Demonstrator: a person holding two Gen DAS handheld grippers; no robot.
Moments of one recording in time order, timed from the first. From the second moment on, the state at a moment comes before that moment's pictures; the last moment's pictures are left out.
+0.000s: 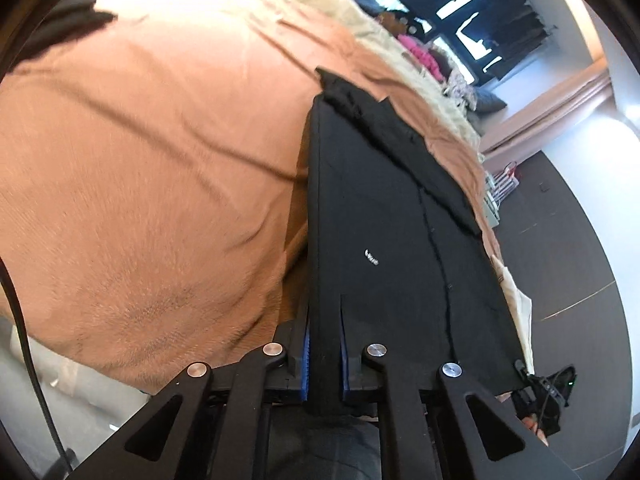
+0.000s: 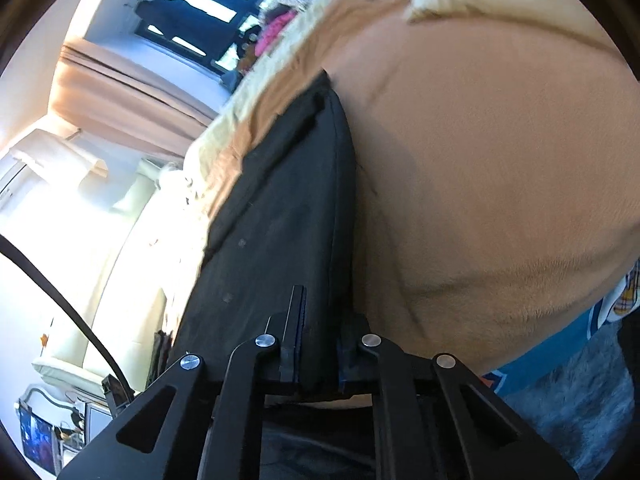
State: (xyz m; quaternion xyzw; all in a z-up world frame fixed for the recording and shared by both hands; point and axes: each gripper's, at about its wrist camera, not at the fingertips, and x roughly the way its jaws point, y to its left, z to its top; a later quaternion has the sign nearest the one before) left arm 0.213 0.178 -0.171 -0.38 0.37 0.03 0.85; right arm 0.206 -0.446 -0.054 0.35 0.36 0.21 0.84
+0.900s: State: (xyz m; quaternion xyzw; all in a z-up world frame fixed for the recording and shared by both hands) left arm 0.054 0.171 -0.013 -0.38 0.20 0.00 0.91; right arm 0.054 -0.455 0.017 0.33 0.21 0.30 0.87
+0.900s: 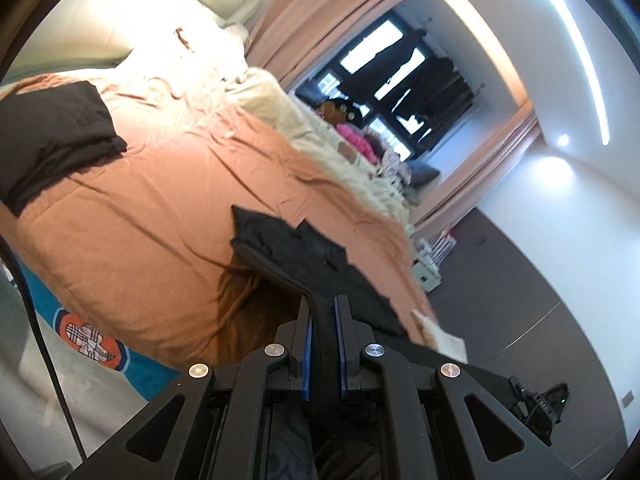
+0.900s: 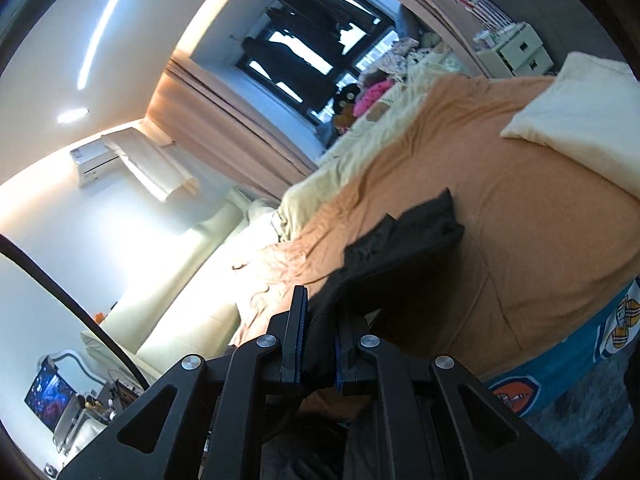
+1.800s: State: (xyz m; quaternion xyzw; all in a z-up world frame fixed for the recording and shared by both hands) left arm 0.151 0.207 0.057 -0.33 0.15 0.00 0.93; right arm 0.142 -0.441 0.015 0.32 0.17 0.30 0.88
